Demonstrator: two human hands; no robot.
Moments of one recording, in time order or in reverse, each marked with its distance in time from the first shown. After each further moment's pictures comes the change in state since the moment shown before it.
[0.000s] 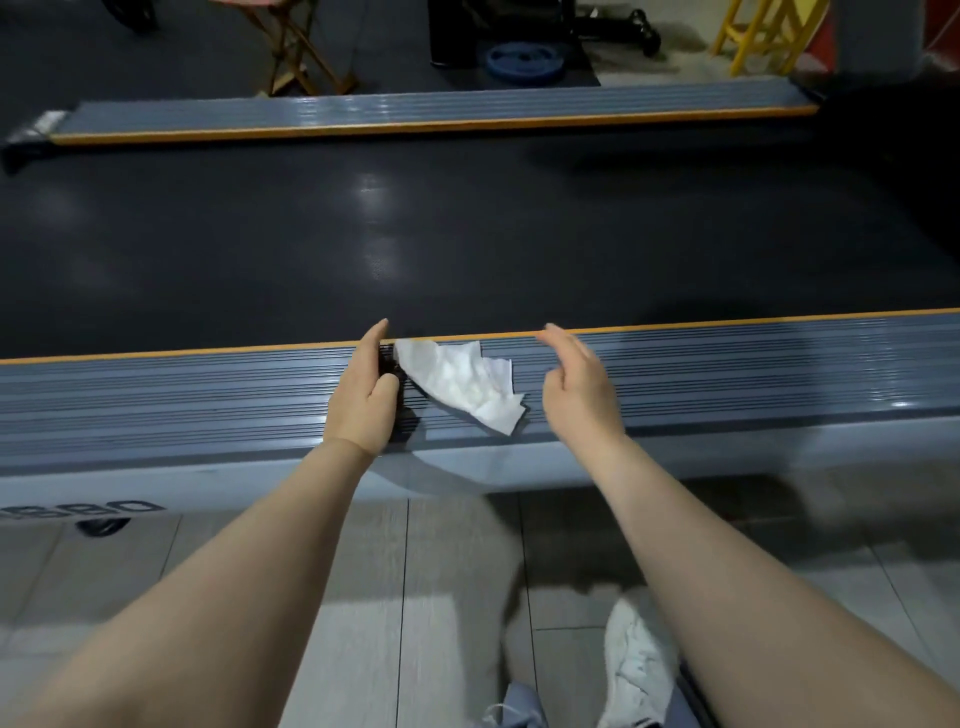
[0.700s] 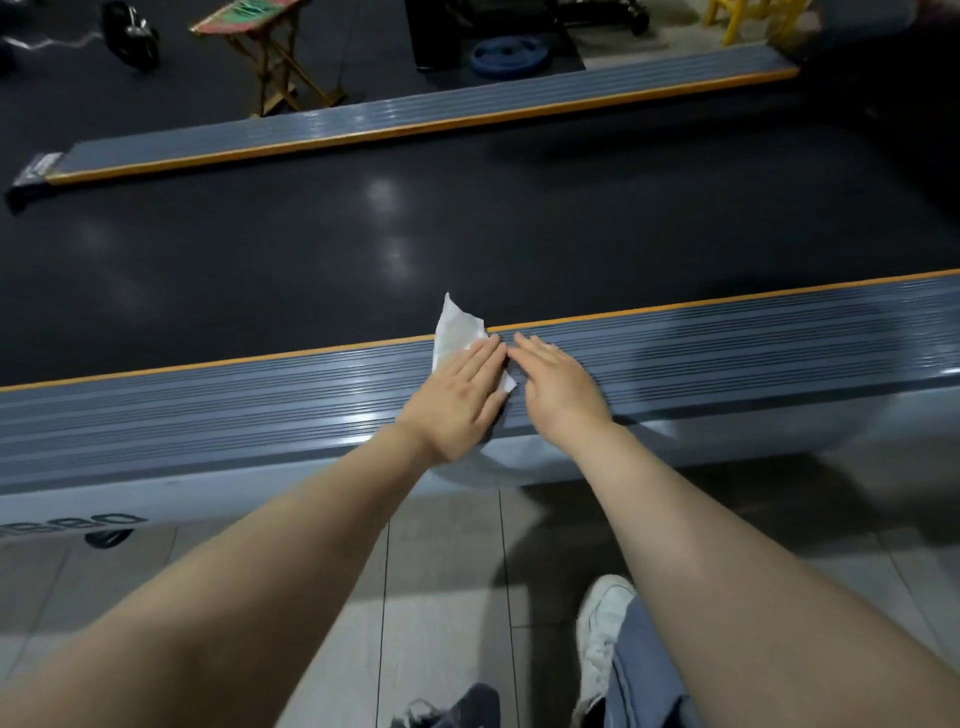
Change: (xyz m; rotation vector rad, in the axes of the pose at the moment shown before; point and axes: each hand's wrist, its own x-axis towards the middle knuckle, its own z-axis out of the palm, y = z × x) left_hand 0.007 0.043 0.118 0.693 -0.363 0.659; right_hand 0.018 0.051 -0.029 -0.306 -0.248 -0.168
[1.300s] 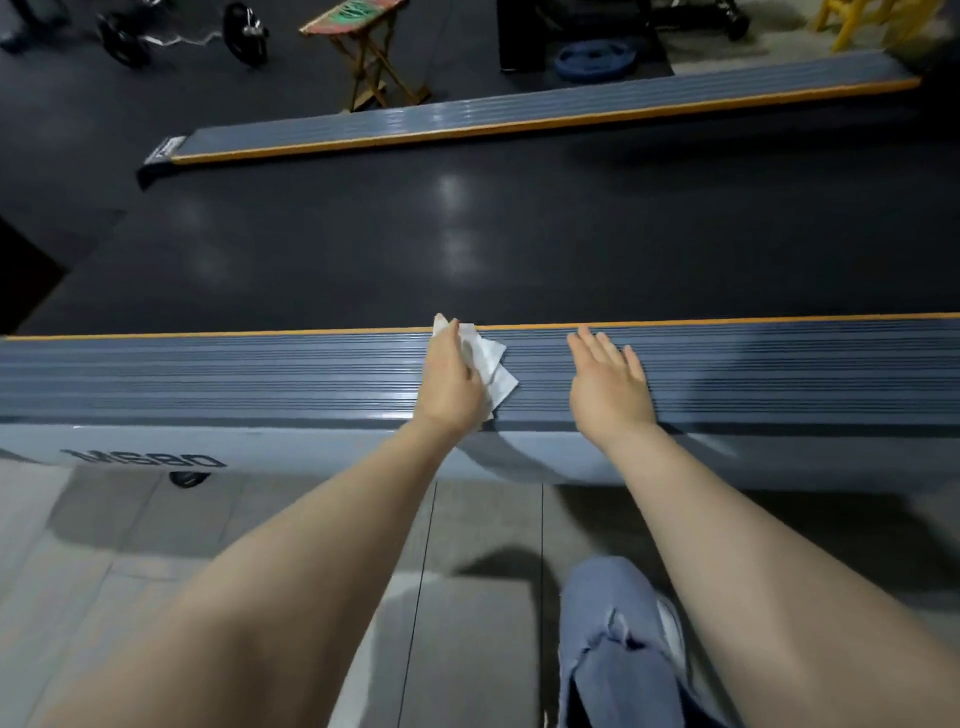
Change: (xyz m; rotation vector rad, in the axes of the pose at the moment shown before) left_hand -0.032 -0.016 -0.029 -0.323 0.271 -0.595; right_hand 0.001 -0.012 0.010 -0.206 0.009 0.068
